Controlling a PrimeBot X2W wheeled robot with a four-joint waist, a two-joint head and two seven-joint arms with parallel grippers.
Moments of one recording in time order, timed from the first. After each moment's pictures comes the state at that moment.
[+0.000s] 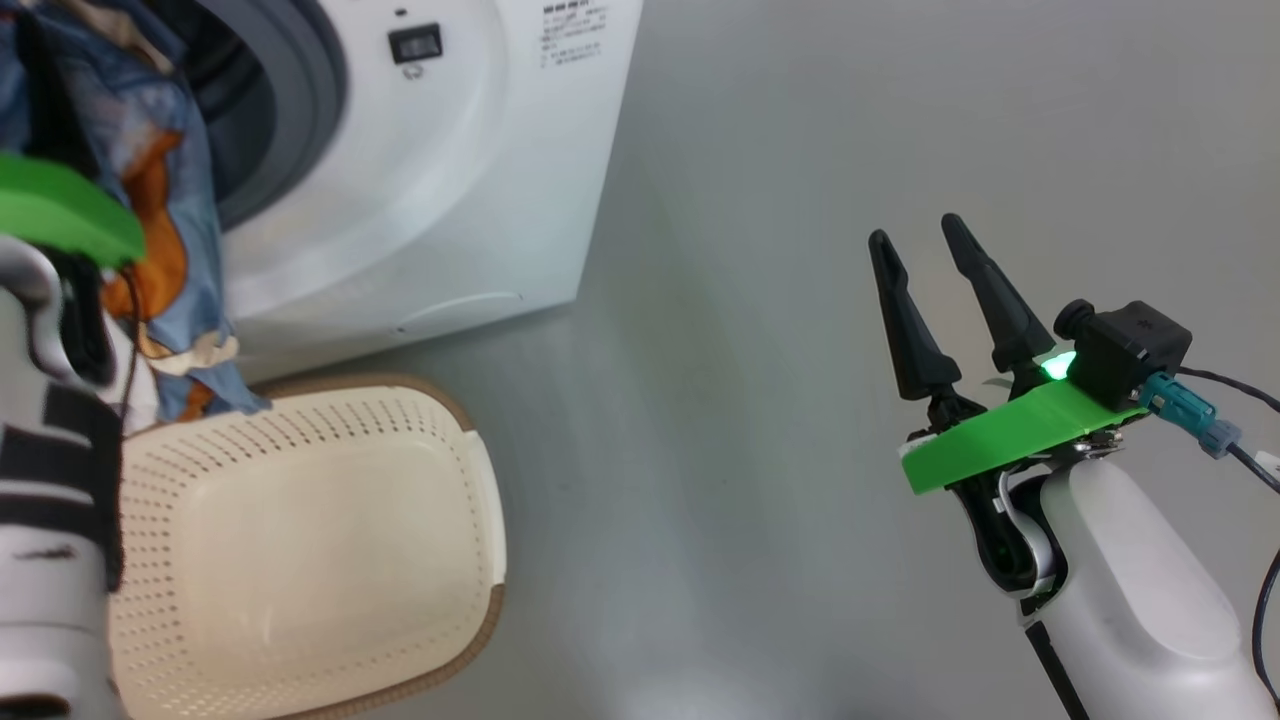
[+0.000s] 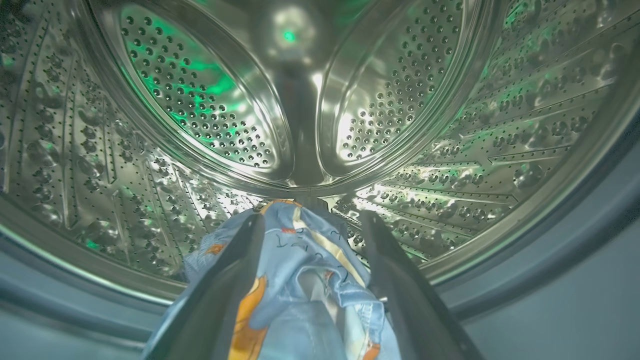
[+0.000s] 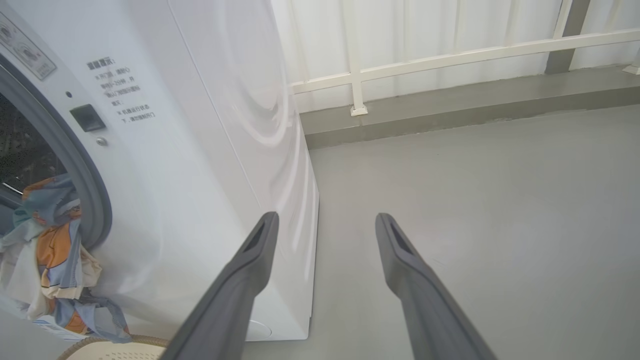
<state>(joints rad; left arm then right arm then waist) -1.09 0.26 0.01 1.03 -0.32 -0.07 -0.26 -0.48 -0.12 0.26 0.33 0.47 0.13 -0.25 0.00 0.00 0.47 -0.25</state>
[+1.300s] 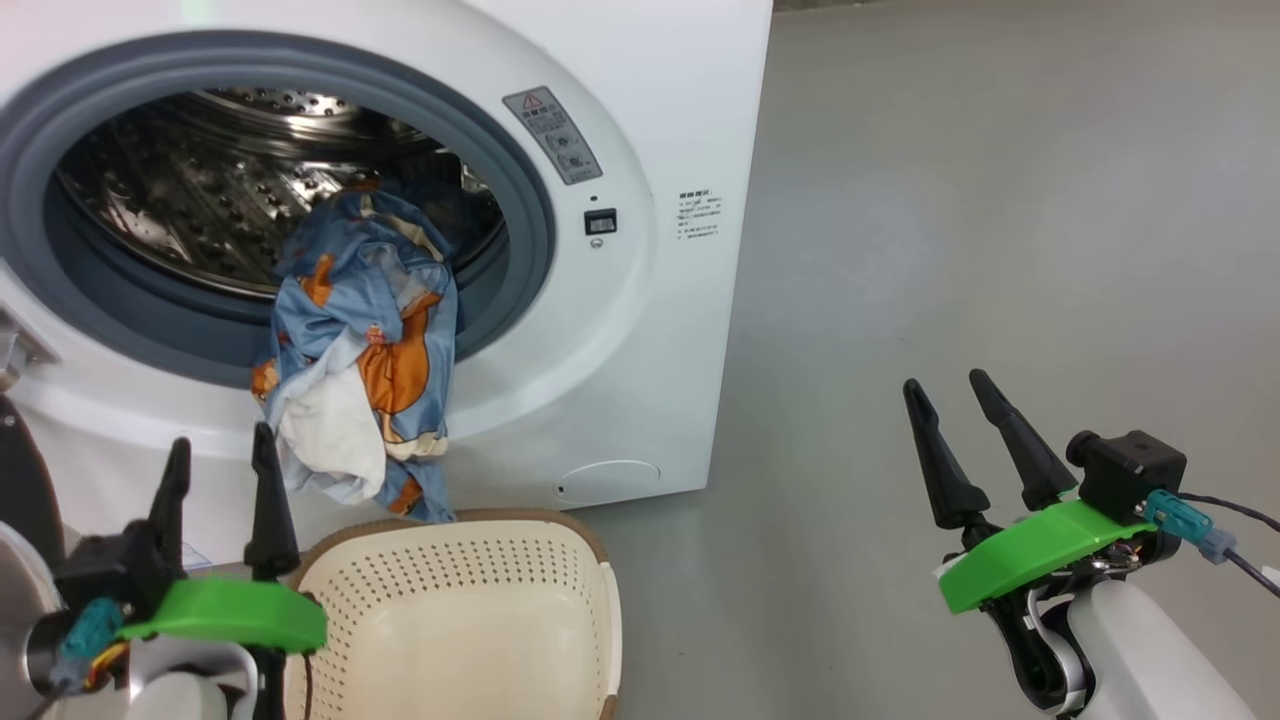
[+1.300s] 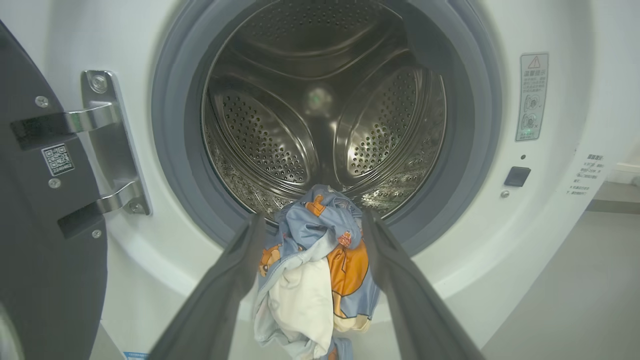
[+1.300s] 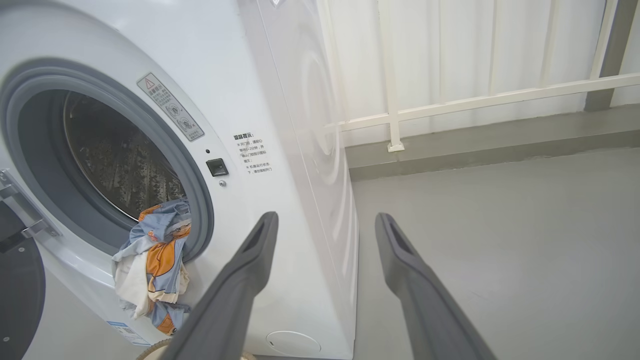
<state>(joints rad) -0.31 0.10 0.06 0.47 -0.26 -0.09 -0.26 -0.30 -0.17 0.25 0.39 0.50 0.13 -0.25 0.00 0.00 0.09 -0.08</state>
